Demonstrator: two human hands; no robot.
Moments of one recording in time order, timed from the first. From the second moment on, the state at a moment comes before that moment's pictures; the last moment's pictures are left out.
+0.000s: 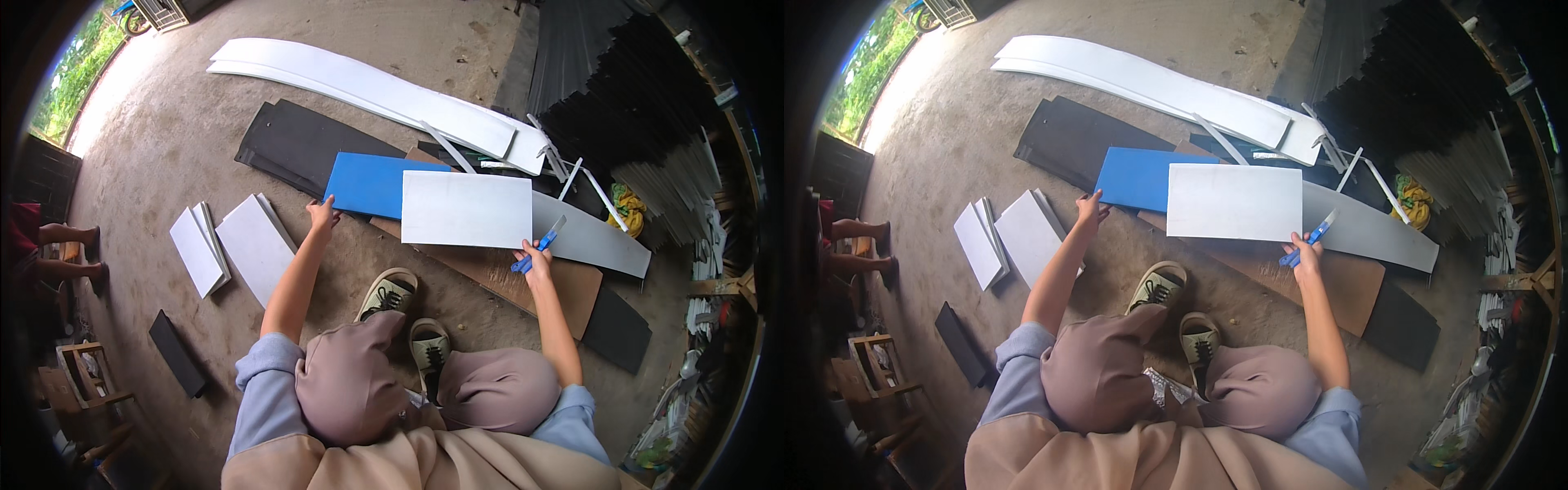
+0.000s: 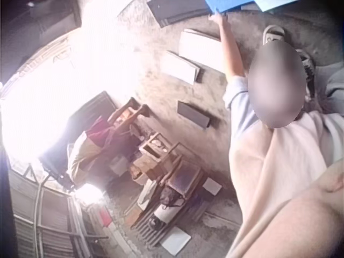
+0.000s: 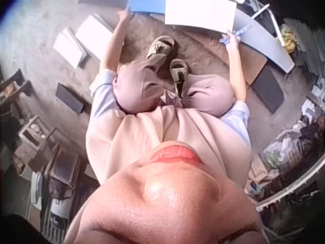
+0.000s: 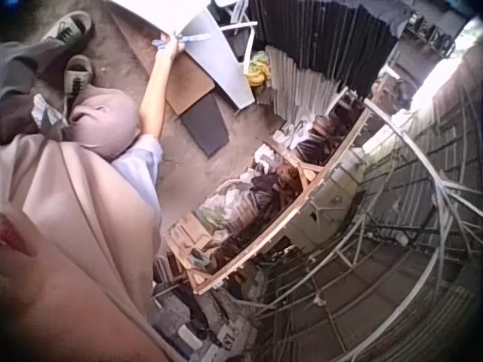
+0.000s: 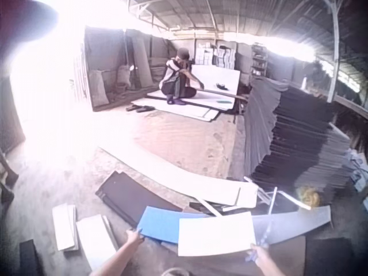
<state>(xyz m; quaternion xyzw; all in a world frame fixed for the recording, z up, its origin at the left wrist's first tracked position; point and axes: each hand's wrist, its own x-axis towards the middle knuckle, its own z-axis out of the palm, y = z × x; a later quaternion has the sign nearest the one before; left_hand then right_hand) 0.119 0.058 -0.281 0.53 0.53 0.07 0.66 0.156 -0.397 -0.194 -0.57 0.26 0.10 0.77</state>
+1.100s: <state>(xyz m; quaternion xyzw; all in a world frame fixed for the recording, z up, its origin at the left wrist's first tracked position) 0.107 -0.004 -0.212 0.58 0.30 0.05 0.75 0.212 -0.301 -0.221 -0.77 0.10 0.05 0.62</state>
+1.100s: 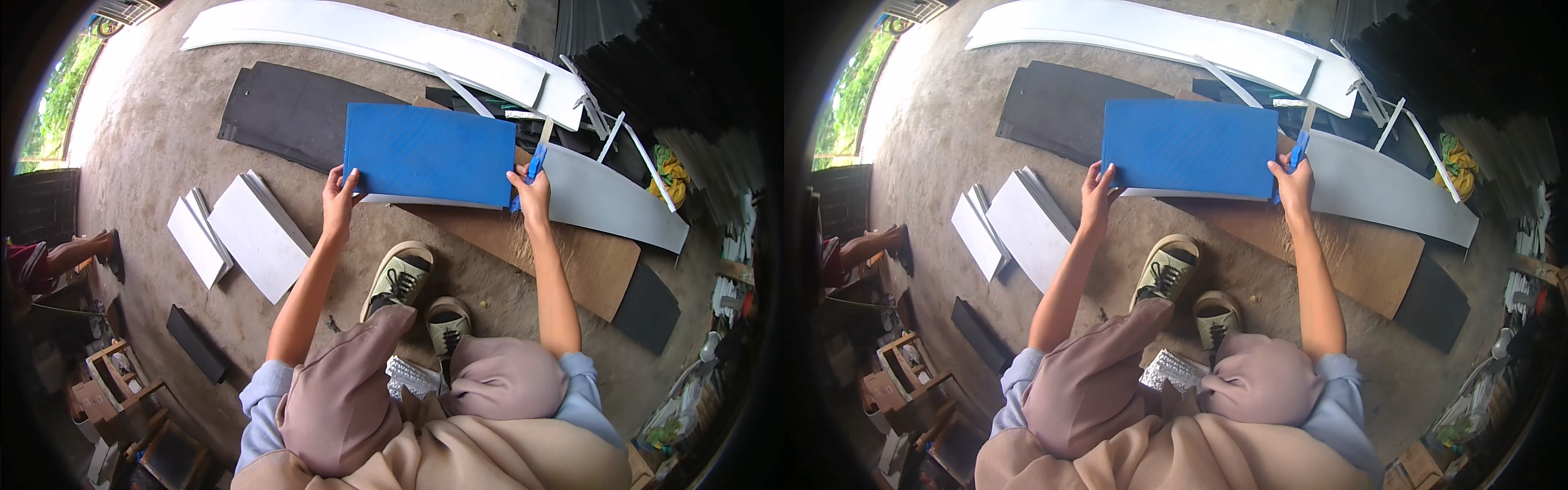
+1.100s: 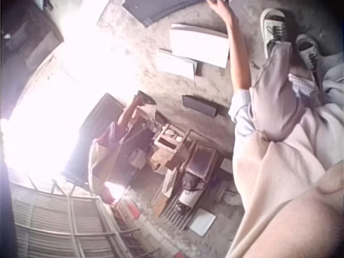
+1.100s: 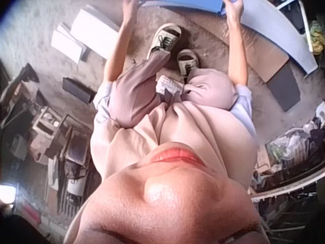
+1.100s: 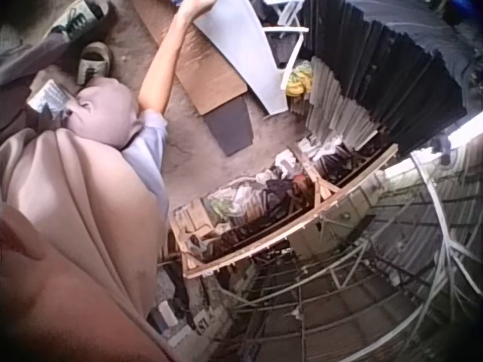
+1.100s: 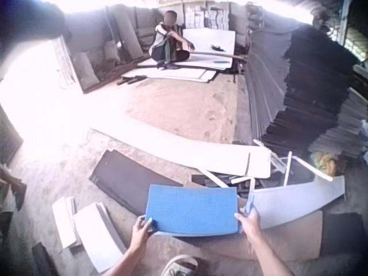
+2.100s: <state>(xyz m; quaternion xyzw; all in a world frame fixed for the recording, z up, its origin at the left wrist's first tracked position) 0.105 0.024 -0.241 0.91 0.15 0.07 0.38 0.215 -0.300 -0.250 -0.88 0.07 0.01 0.47</state>
